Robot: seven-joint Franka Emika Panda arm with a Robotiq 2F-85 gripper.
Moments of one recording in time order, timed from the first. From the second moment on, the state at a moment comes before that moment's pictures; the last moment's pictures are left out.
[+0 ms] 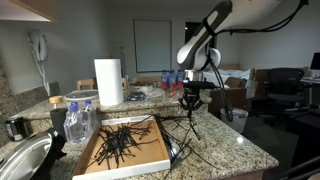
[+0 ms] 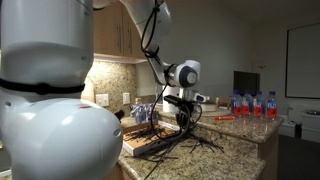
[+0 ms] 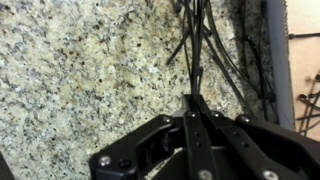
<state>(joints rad) 0.03 0.03 -0.02 -2.29 0.18 2.25 0.40</state>
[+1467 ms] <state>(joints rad) 0.31 0.44 0.14 -1.61 0.09 2.18 0.84</state>
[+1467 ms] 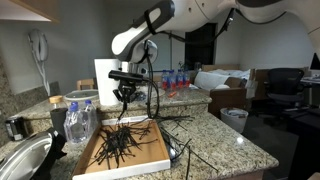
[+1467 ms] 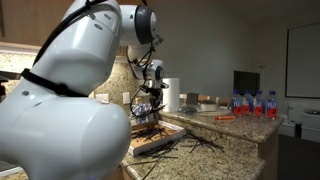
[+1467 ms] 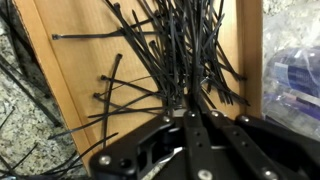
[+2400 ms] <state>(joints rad) 0.37 0.51 0.13 -1.54 0.10 2.06 0.86</state>
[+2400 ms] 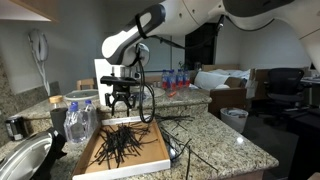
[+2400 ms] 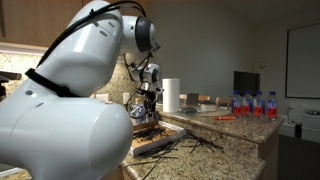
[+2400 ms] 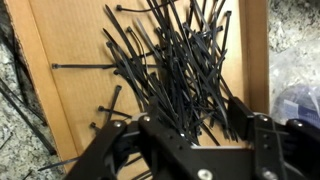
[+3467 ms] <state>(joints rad) 0.12 0.10 0.07 -2.21 0.24 2.11 0.51</state>
